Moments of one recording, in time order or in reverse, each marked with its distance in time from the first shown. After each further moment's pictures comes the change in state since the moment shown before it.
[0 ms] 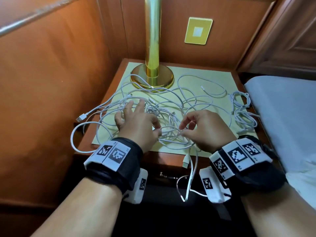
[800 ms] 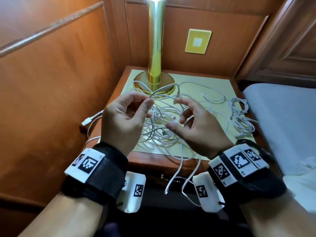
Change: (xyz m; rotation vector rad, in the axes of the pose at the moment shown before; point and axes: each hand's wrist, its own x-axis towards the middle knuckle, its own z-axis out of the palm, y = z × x) left_hand -0.028 -0.014 -0.028 -0.962 0.623 0.351; right_hand -0.016 -0.023 -0.002 0.348 0.163 -0.219
